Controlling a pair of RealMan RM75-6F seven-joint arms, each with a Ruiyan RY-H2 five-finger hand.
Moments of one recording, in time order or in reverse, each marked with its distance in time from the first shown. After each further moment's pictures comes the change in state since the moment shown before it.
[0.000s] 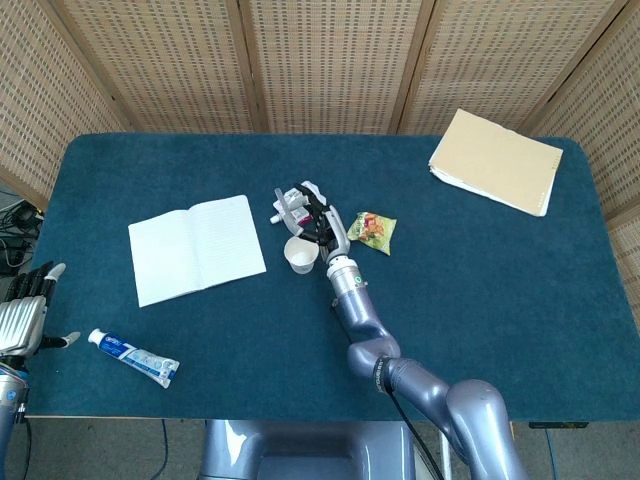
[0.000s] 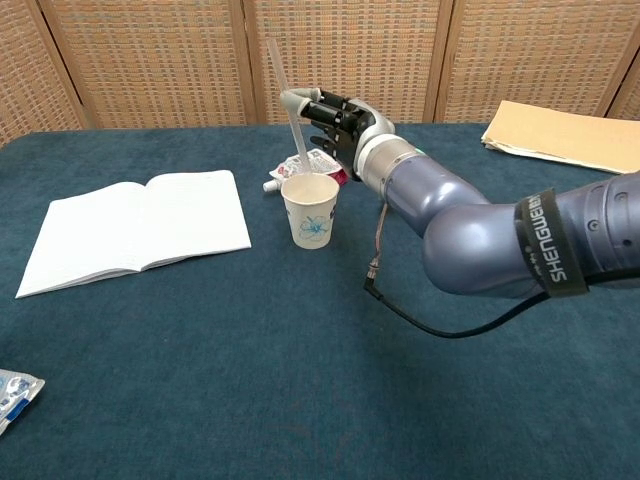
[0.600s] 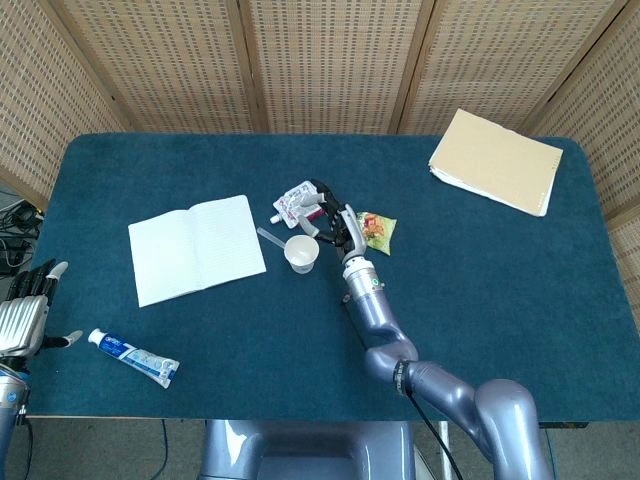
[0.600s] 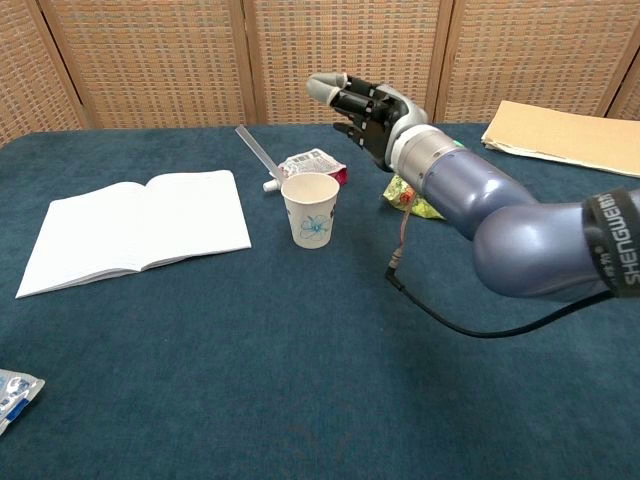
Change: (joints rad) left arm 0.005 0.012 0.002 -0.034 0.024 0.035 0.010; right arm -0.122 0.109 -0.053 -0.183 -0.017 0.076 -0.076
